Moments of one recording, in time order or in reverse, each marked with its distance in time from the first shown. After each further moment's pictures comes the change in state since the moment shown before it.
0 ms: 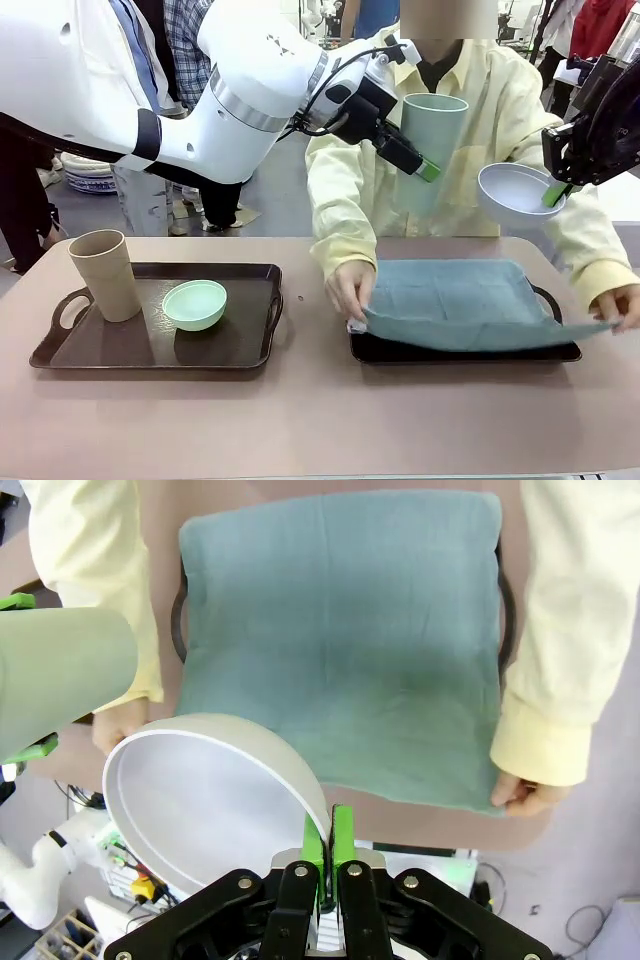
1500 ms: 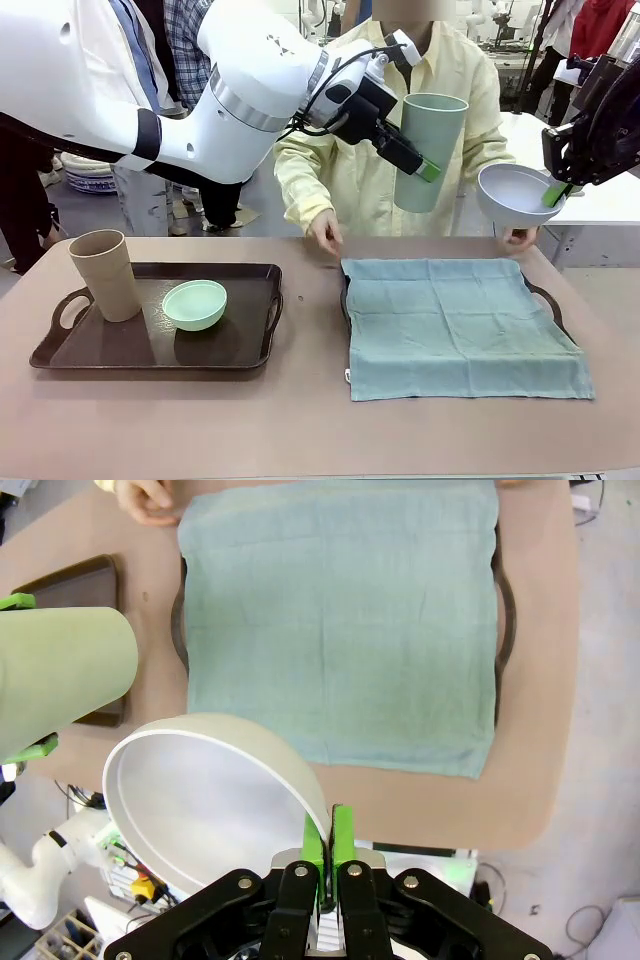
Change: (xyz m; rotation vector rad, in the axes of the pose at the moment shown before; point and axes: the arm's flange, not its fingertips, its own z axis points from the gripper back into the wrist) left arm 0.000 0.000 0.000 0.000 0.000 0.000; right arm 0.000 0.000 0.000 0.000 0.000 0.000
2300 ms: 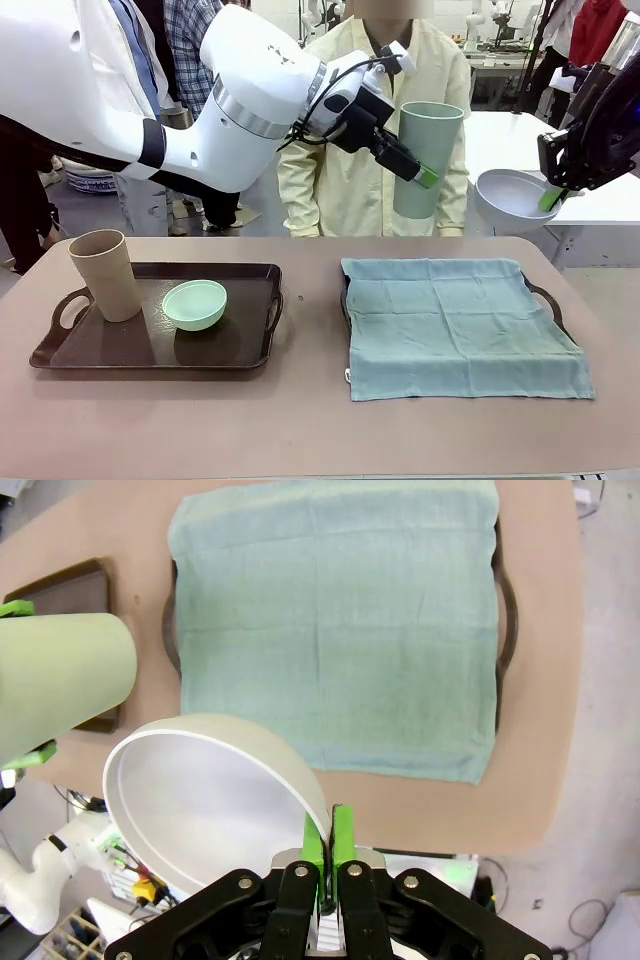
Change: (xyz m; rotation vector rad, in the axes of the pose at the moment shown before) left arm -0.021 0.011 -0.012 -0.019 -0.036 0.033; right arm 0.016 -0.007 -0.020 0.000 0.029 -0.017
